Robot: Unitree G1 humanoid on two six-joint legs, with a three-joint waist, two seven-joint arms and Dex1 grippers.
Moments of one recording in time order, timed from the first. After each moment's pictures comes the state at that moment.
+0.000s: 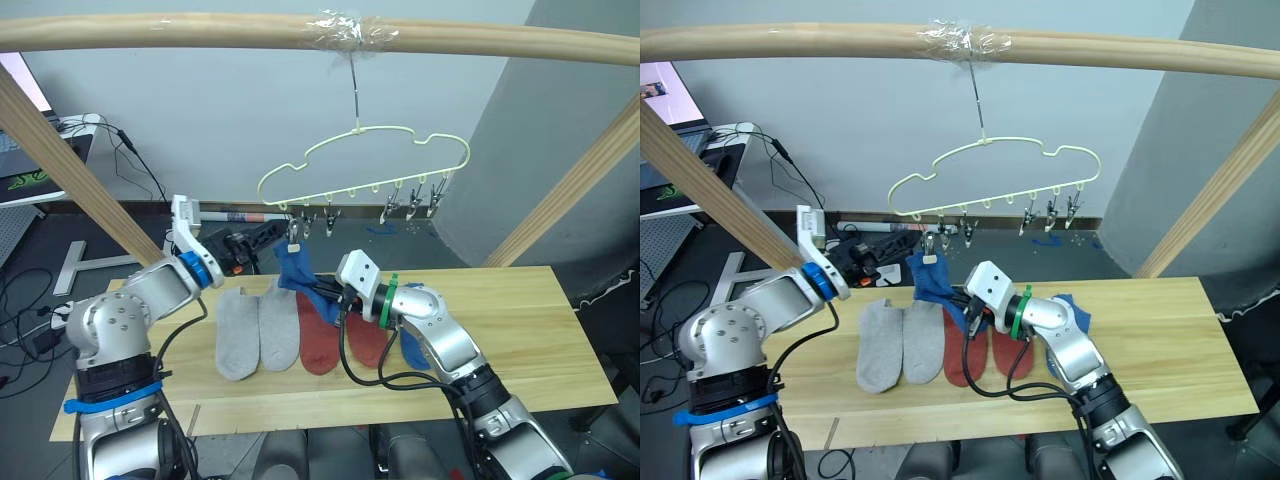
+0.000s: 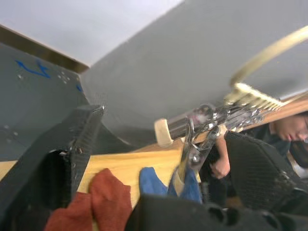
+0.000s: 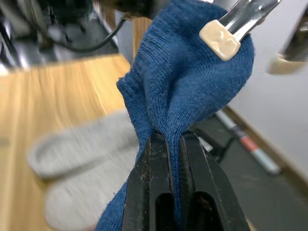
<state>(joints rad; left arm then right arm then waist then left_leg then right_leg) -0.46 0.45 0.44 -0.12 -1.00 1.12 -0.31 -0.45 -0.10 0.34 0.11 0.06 0.20 0.74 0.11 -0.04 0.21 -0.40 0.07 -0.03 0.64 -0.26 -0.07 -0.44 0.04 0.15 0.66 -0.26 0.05</state>
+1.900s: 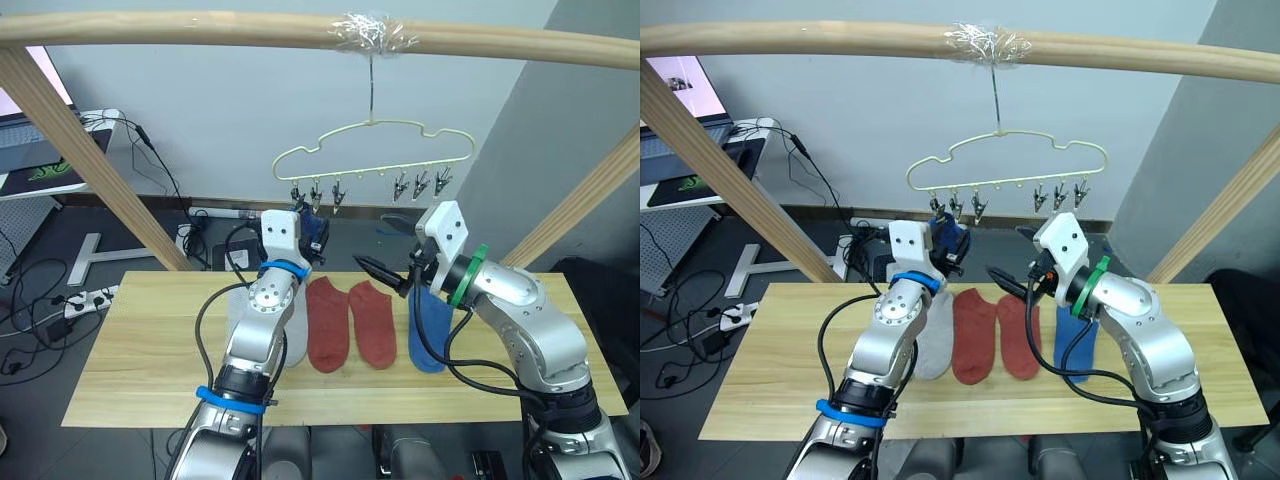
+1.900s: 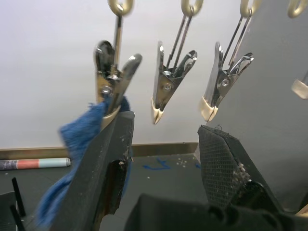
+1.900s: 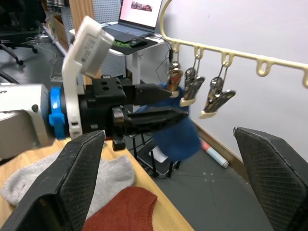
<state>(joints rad) -0.45 0.07 -0.11 0.11 -0.02 0.16 -0.08 -0.39 -0.39 0.10 -0.47 0.30 0.62 0.61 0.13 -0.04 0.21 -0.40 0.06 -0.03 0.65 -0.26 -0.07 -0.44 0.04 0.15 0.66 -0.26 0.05</state>
